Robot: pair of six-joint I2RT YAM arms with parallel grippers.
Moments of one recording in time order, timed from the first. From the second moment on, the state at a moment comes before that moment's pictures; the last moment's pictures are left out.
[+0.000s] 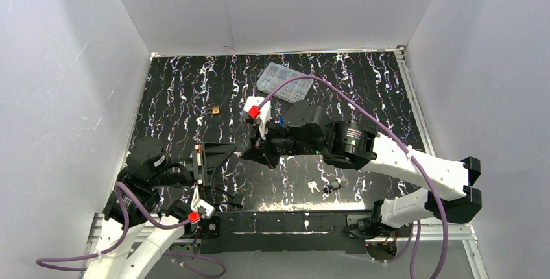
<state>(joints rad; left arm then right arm) -0.45 0.46 0.91 -0.74 0.91 1.93 1.31 1.34 1.53 -0.54 -0.14 0.14</state>
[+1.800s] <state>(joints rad) -0.45 0.43 0.86 -0.54 0.87 2.06 0.93 1.34 1.33 0.02 -0.84 0.71</state>
